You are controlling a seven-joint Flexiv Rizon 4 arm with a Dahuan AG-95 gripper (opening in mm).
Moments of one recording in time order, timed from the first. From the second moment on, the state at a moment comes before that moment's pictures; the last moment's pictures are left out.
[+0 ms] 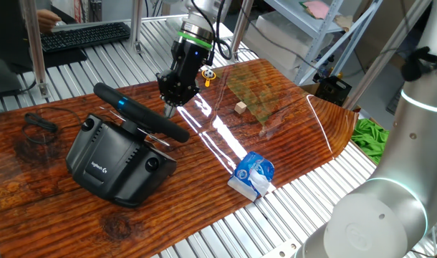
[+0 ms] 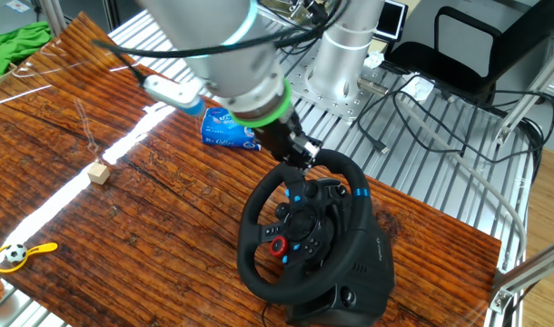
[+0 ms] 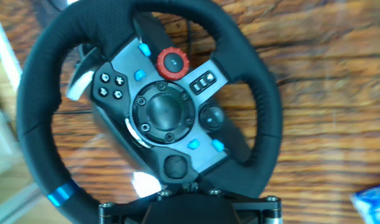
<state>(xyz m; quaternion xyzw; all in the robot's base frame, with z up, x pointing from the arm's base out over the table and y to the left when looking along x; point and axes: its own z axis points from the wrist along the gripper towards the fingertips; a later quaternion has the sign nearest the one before) 0.493 0.120 0.208 -0.08 -0.95 -0.23 0.18</state>
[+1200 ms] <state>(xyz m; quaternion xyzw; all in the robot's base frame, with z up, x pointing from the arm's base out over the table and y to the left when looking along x) 0.512 0.201 0.208 -0.14 -0.94 -0.25 0.20</state>
